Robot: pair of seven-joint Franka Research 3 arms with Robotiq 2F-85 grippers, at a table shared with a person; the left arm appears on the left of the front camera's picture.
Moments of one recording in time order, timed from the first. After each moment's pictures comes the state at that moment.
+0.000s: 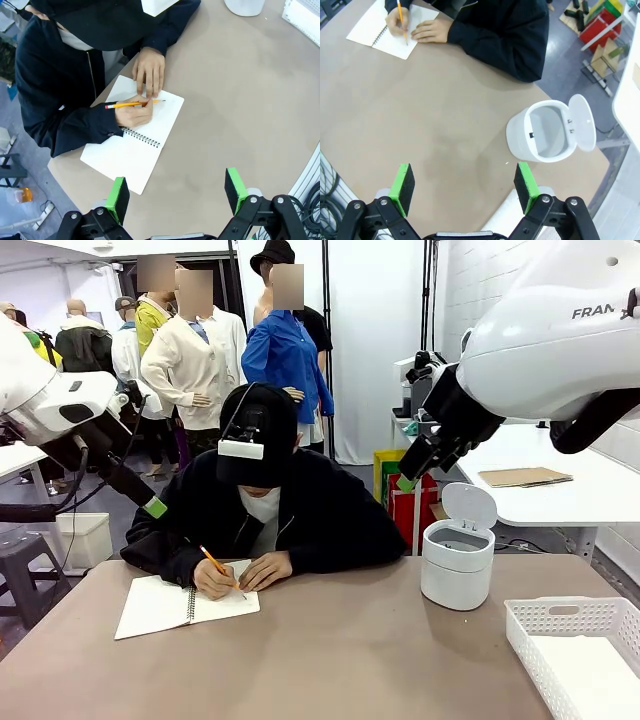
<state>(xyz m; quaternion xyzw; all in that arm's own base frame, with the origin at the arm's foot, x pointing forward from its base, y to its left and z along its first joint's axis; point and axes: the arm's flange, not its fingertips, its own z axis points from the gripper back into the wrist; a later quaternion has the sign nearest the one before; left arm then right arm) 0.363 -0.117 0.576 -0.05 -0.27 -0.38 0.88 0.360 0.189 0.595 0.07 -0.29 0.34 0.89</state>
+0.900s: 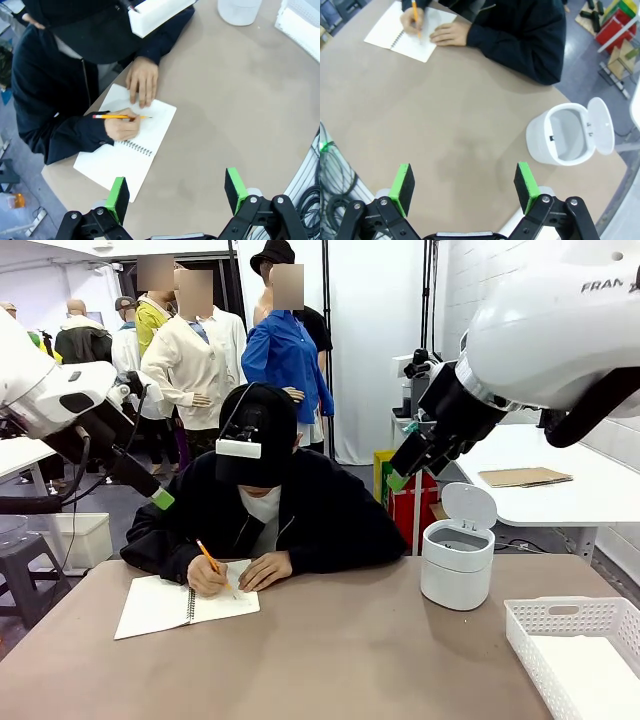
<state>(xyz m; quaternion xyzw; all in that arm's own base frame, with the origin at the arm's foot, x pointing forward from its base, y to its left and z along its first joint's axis) 0.364 -0.123 0.586 -0.09 -0.28 -0.38 0.88 0.357 0.194 0.599 0.13 -0.27 0.34 0.89</state>
